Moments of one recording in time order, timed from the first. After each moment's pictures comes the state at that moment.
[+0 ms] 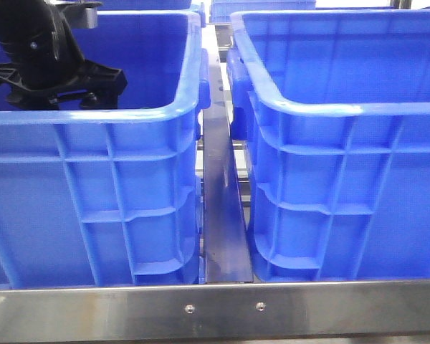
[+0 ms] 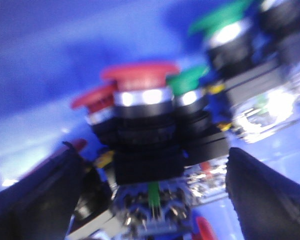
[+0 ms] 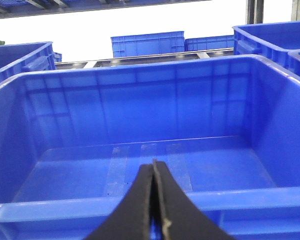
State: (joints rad) left arm -0.33 1.84 -1.40 0.04 0.70 -0.05; right arm 0.02 -0.01 0.03 0.00 -0.06 0.10
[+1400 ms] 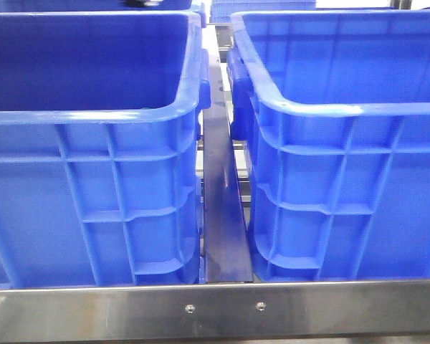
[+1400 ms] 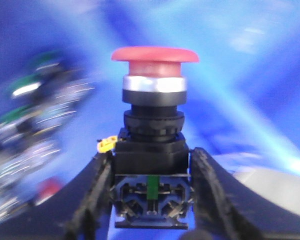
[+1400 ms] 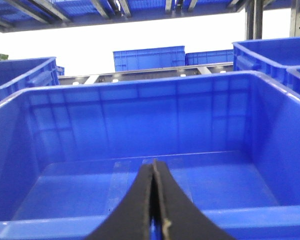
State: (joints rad) left arm -0.77 1.37 -1.35 0.03 0.84 0.01; right arm 0.02 -0.01 0.03 0.00 -0.11 0.10
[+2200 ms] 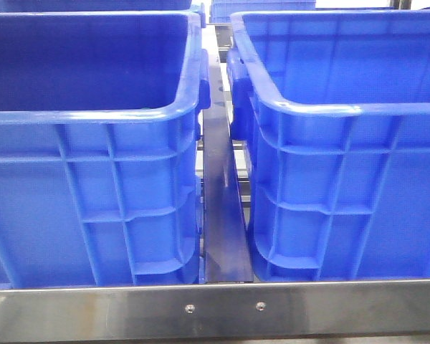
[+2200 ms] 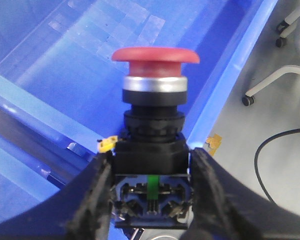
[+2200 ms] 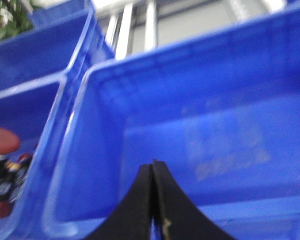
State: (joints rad) left arm -0.98 1.37 -1.35 0.02 0.77 0.03; right arm 0.02 0.32 -0.72 0.28 0.76 0.17
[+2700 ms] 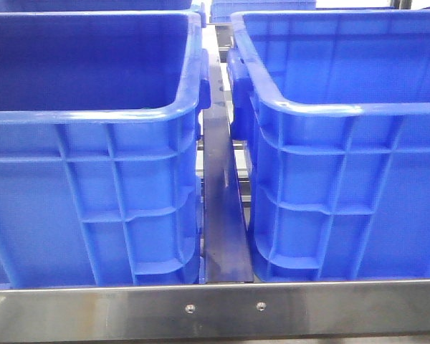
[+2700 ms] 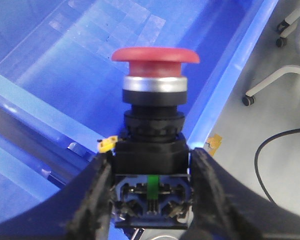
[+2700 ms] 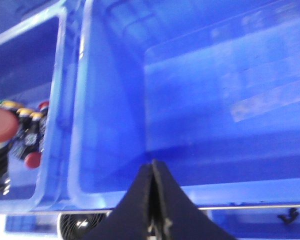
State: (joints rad) left arm -0.98 1.37 -1.35 0.02 0.77 0.03; right arm 0.02 0.59 -0.79 0.46 0.85 0.10
